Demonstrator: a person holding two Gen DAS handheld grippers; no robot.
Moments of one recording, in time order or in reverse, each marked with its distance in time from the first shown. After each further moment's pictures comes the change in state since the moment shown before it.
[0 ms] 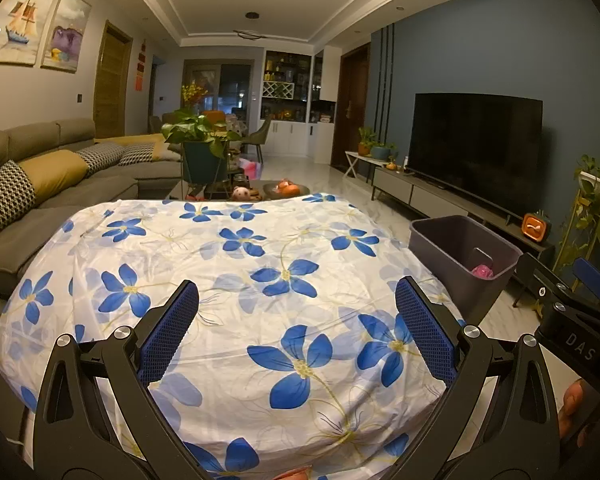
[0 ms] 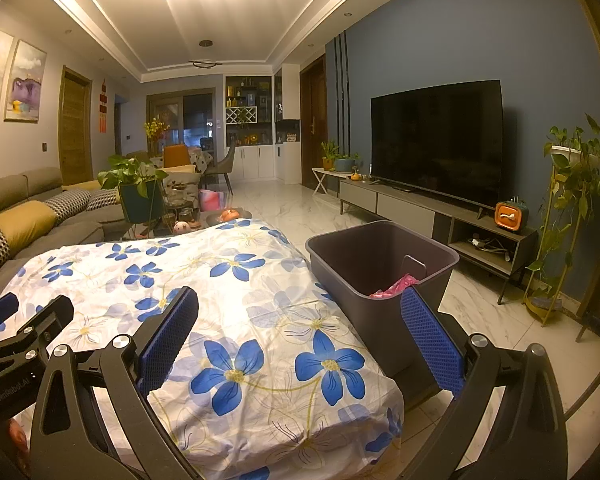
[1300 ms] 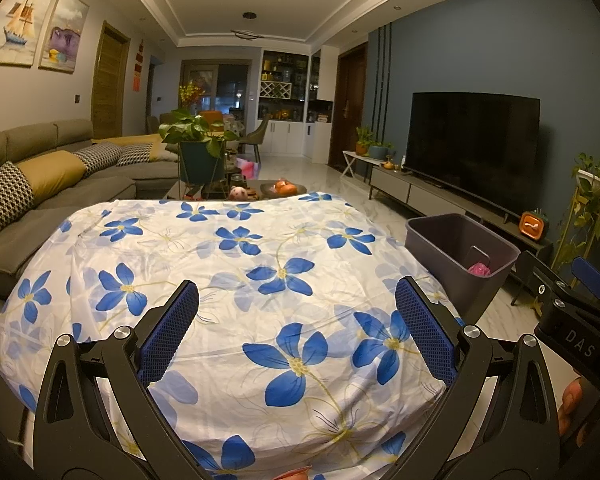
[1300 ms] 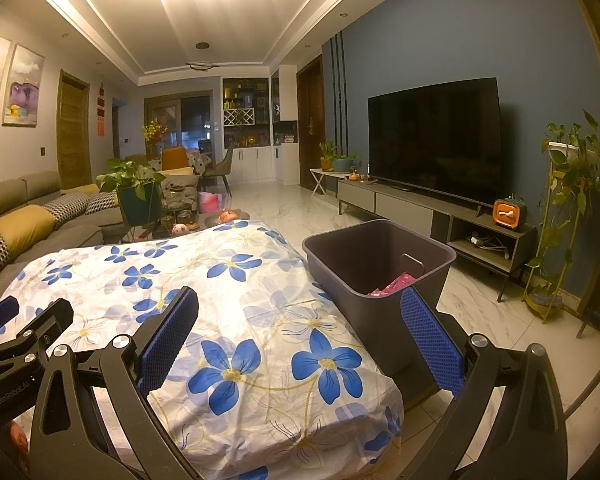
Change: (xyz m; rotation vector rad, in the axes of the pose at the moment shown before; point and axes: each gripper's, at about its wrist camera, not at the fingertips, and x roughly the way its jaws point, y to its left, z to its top) left arm 0.000 -0.003 -0.001 0.001 -0.001 -0.006; right arm -0.001 -0.002 0.000 0.005 -0.002 0.000
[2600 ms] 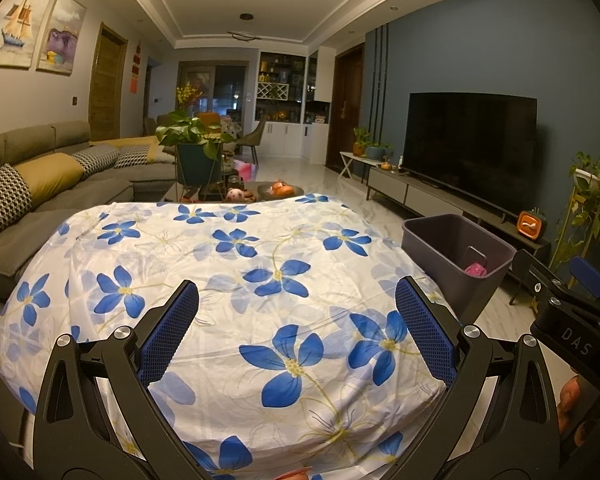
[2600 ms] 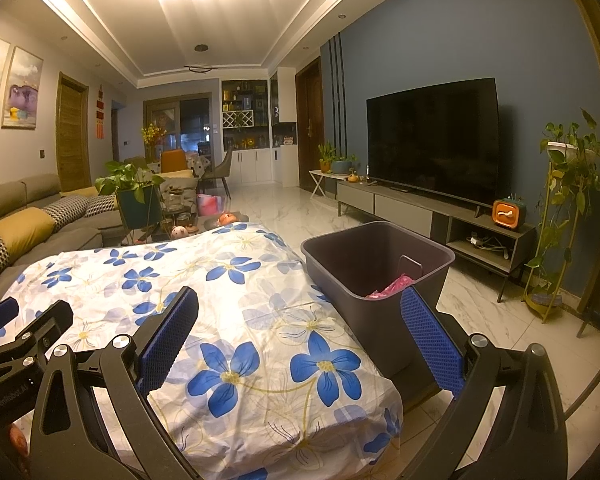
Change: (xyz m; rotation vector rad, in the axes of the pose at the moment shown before) left arm 0.000 -0.005 0.000 0.002 -0.004 -0.003; right arm -0.001 -0.002 0.001 0.003 -0.004 0.000
